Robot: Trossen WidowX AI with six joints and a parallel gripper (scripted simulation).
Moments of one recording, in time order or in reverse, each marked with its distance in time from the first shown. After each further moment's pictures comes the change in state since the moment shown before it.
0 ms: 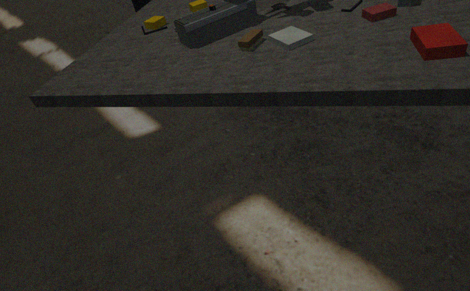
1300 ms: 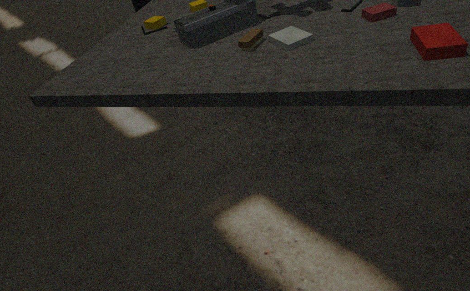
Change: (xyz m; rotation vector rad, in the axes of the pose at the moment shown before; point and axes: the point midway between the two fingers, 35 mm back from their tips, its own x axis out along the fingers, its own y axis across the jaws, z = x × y) arm 0.011 0.004 -0.011 0.002 -0.008 -0.009
